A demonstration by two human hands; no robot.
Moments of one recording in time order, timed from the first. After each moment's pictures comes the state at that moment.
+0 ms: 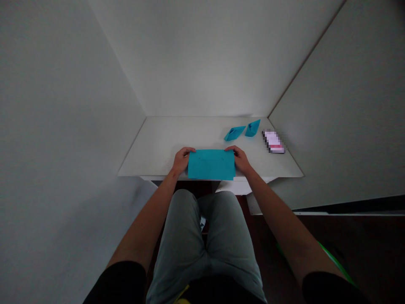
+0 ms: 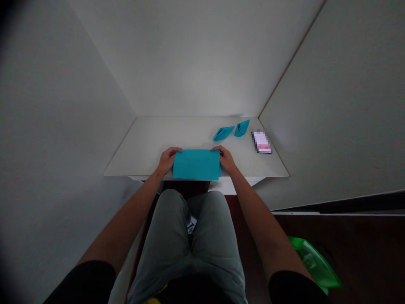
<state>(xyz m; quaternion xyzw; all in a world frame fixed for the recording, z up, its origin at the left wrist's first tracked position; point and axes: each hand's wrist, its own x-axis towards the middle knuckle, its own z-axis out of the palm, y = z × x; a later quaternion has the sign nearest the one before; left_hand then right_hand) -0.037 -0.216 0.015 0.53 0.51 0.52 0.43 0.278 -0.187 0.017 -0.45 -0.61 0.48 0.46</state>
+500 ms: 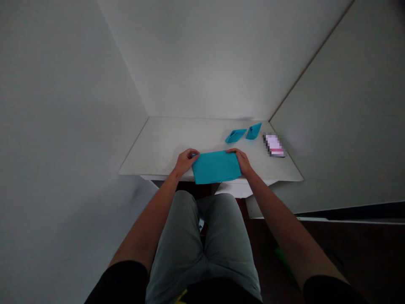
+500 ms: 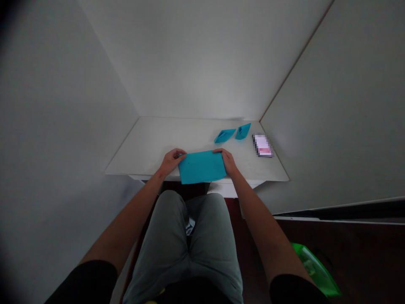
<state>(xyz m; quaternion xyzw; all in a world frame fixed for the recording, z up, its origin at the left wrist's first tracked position) -0.032 -0.214 0.013 0.59 0.52 0.49 0.38 0.285 -0.184 0.018 -0.47 -0.63 0.42 0.46</state>
